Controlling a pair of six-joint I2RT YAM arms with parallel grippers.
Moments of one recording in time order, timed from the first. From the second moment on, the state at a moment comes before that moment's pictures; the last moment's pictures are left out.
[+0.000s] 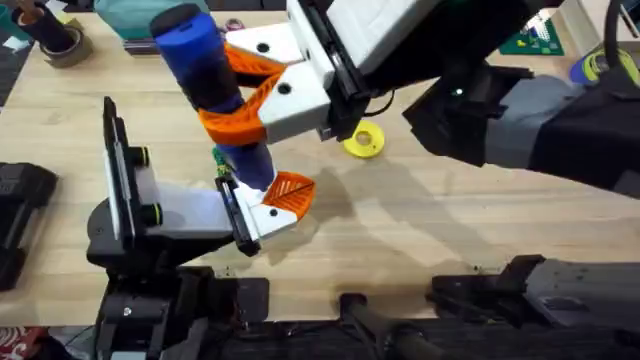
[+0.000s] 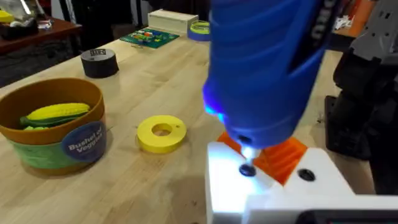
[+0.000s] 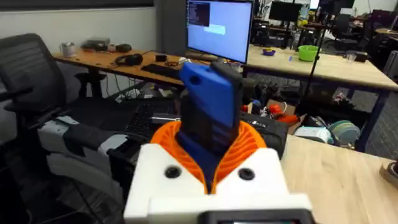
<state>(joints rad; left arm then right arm) -0.01 0.01 0.02 -0.13 1.14 0.05 0.73 1.49 0.95 0.87 -1.17 0.22</state>
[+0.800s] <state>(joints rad) -0.01 0.01 0.02 -0.13 1.14 0.05 0.74 1.49 0.95 0.86 -1.17 0.20</state>
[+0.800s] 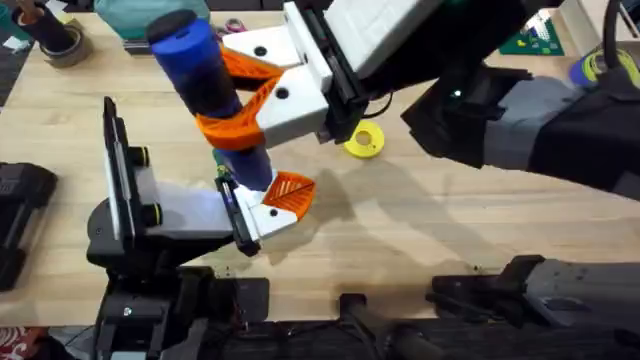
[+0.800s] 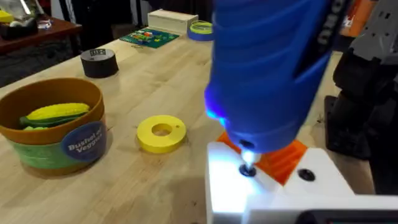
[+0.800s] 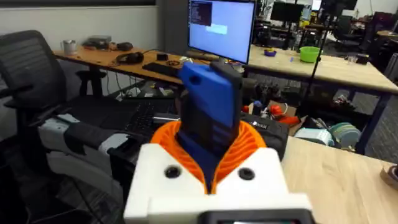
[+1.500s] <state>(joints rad) -0.01 0.01 0.02 -0.13 1.14 0.05 0.74 1.49 0.95 0.83 -1.17 0.18</state>
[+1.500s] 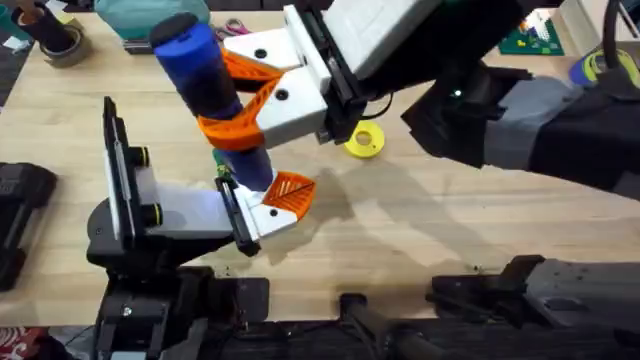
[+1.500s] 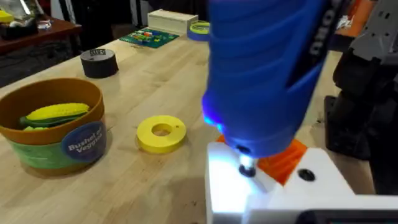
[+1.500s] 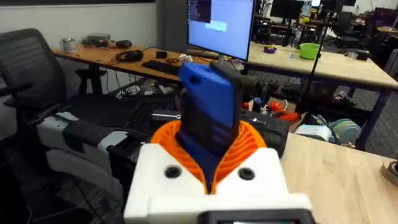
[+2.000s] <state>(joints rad) -0.01 0.01 0.02 -0.13 1.14 0.05 0.74 1.49 0.95 0.85 -1.17 0.18</state>
